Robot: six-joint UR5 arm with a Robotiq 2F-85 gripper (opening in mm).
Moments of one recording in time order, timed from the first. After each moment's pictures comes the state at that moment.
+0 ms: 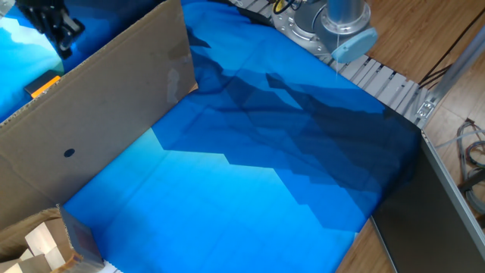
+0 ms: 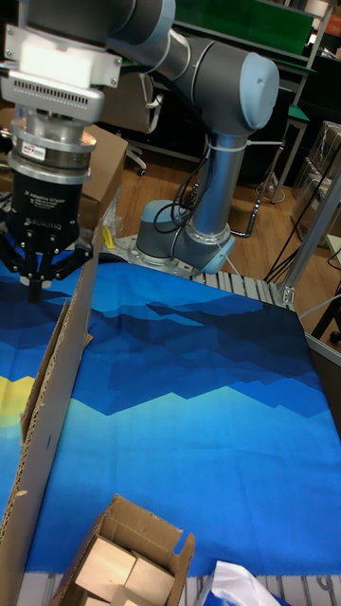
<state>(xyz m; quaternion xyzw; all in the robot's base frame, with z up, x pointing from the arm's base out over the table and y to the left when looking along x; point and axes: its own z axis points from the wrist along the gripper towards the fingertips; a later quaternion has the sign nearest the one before) 0.626 -0.183 0.263 -0.06 1.00 -0.01 0.06</state>
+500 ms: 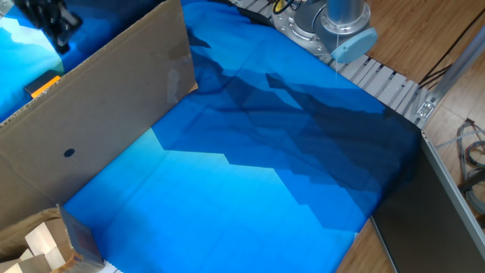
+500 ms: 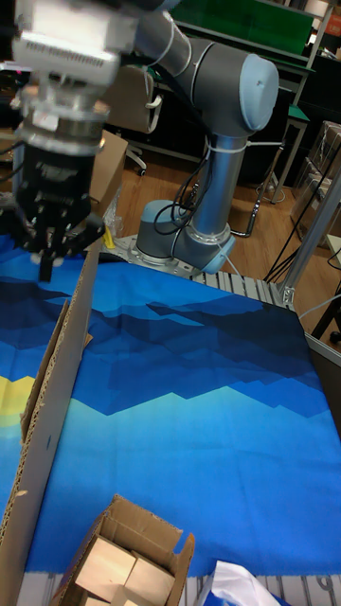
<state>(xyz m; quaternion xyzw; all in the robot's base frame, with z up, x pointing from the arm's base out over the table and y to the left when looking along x) 0.605 -0.169 0.307 -0.05 1.00 -0.01 0.04</state>
